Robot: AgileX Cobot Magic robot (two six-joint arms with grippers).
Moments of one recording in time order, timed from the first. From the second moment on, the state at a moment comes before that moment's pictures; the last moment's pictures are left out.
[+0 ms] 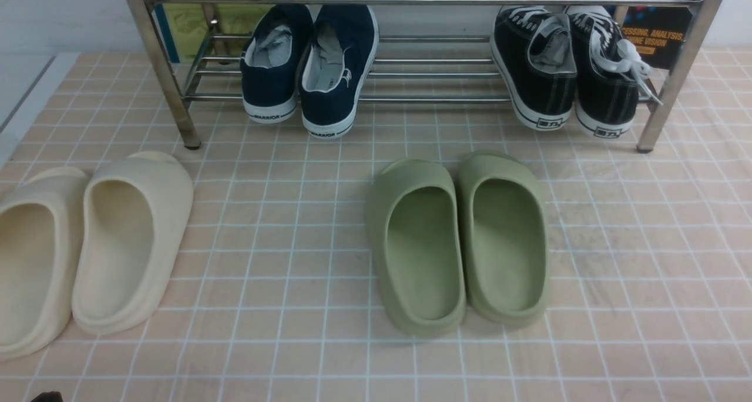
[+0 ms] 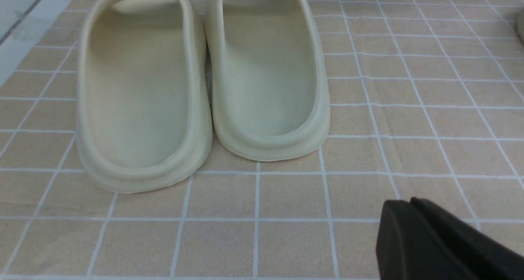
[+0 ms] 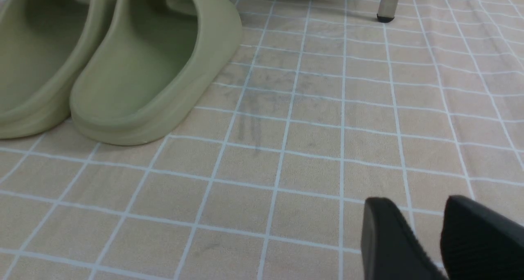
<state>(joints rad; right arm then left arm) 0.08 -0.01 0.02 0.11 0.38 -0.11 -0.04 -0.01 0.02 0.00 0.37 0.00</state>
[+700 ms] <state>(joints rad) 0.08 -0.01 0.02 0.11 0.38 -0.11 -0.04 -0.01 0.02 0.00 0.37 0.00</state>
